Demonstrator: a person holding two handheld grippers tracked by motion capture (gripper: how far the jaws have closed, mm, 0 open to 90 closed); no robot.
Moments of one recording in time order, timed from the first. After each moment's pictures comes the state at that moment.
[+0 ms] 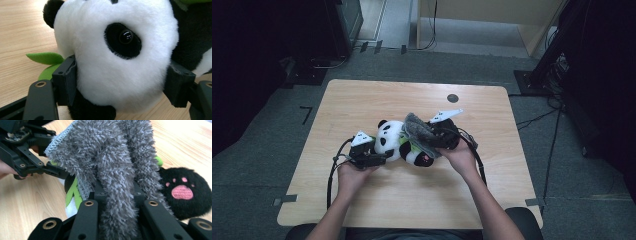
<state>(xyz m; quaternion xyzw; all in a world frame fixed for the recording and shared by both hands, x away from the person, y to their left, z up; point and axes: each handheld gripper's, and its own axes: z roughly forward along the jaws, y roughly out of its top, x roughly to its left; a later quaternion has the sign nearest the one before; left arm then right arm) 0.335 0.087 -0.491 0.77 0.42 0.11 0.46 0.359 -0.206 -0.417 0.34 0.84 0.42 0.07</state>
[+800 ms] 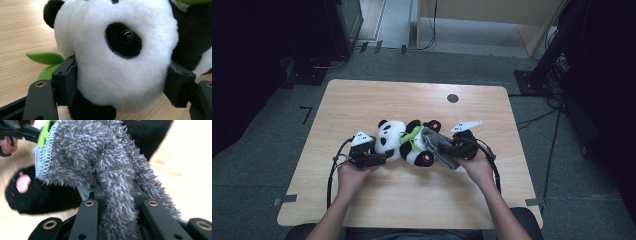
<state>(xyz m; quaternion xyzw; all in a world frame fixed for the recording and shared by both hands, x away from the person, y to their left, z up) 0.336 0.088 -0.492 0.77 0.42 0.11 0.47 0.340 -0.261 -0.447 0.38 0.84 0.39 0.07</state>
